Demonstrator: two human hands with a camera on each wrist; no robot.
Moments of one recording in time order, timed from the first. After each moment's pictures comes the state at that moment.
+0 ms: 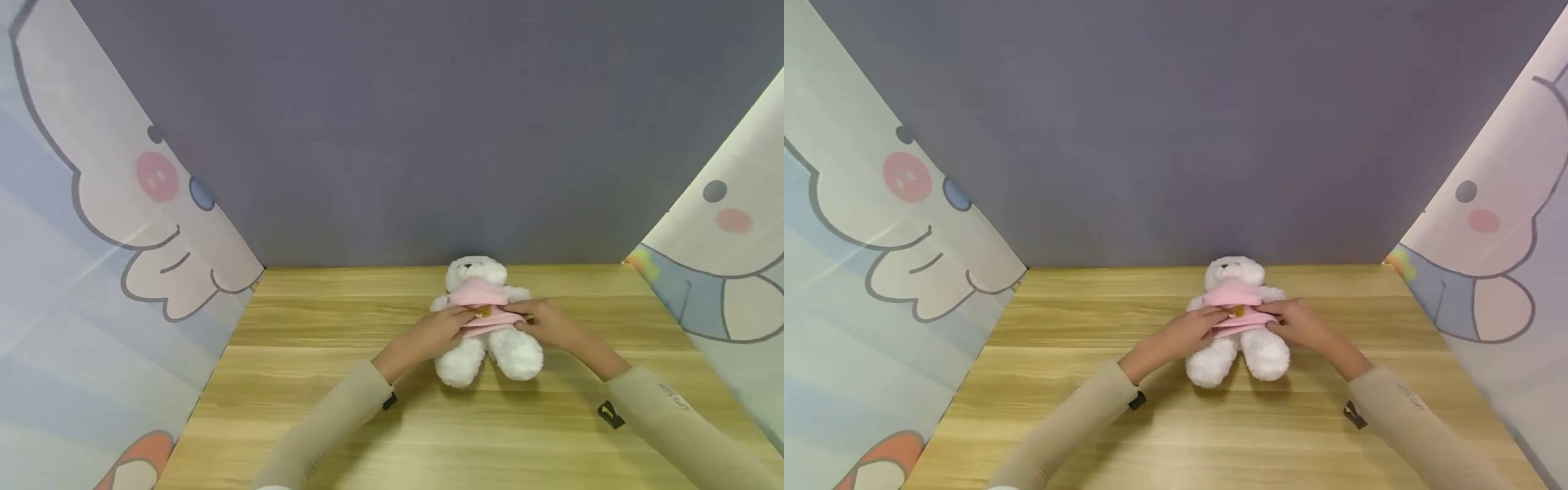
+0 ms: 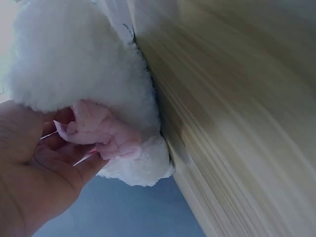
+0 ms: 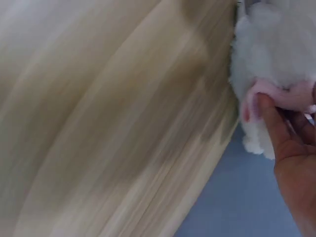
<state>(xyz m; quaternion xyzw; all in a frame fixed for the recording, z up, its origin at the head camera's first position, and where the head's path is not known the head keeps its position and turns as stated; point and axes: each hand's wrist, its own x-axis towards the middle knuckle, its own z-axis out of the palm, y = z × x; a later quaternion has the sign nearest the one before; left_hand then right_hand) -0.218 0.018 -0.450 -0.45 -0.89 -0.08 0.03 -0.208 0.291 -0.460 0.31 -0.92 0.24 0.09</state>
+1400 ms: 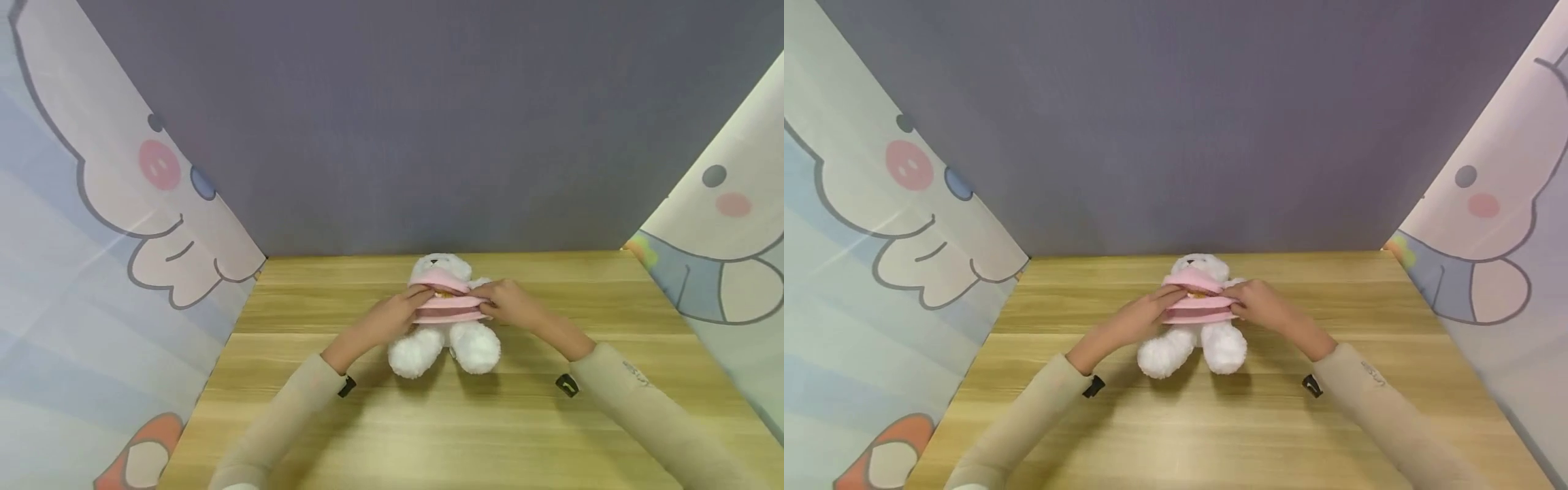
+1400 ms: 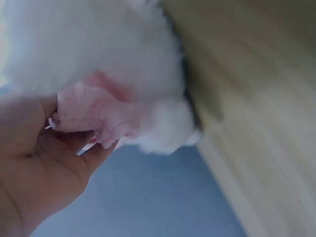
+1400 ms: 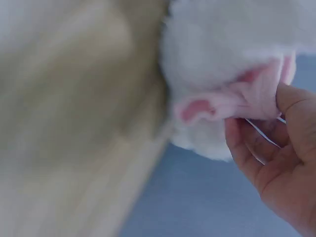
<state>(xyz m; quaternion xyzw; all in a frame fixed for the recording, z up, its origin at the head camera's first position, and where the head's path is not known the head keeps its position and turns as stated) -0.210 -0.070 -0.420 -0.46 -0.88 -0.13 0.05 -0.205 0.213 -0.418 0.38 -0.90 0.20 0.12</state>
